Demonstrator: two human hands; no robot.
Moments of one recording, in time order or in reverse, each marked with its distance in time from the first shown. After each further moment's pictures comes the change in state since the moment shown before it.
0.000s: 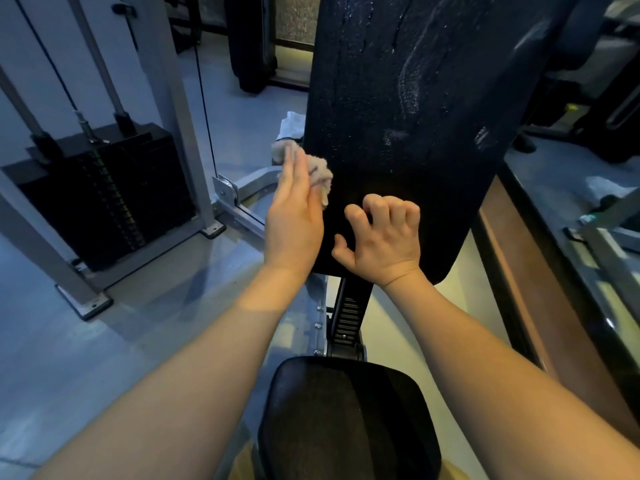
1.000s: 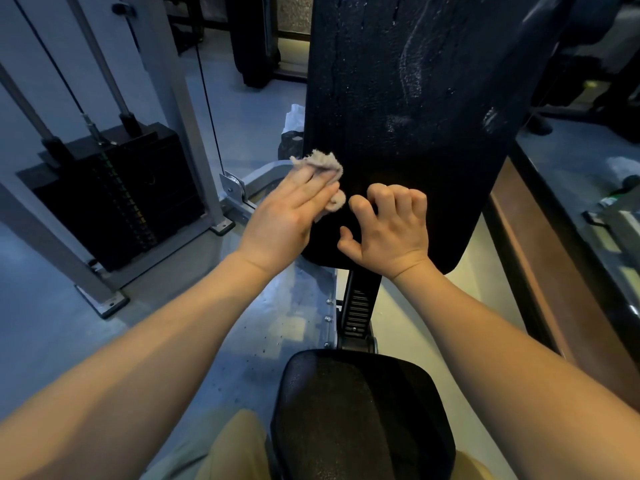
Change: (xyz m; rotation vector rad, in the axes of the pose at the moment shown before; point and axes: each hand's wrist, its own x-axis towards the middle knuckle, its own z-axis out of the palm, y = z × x) left_hand 0.008 -0.046 -0.024 0.284 -0.169 0.735; right_hand 0.000 0.000 0.001 0.015 0.031 -0.005
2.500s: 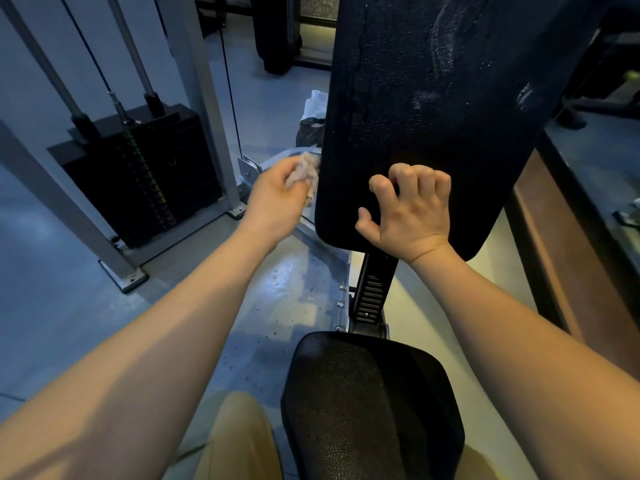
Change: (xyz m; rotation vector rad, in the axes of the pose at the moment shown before) left_hand -0.005 0.008 -0.030 -0.635 -0.028 -0.935; right_hand -0.001 0.000 -0.004 -0.024 -0.077 0.022
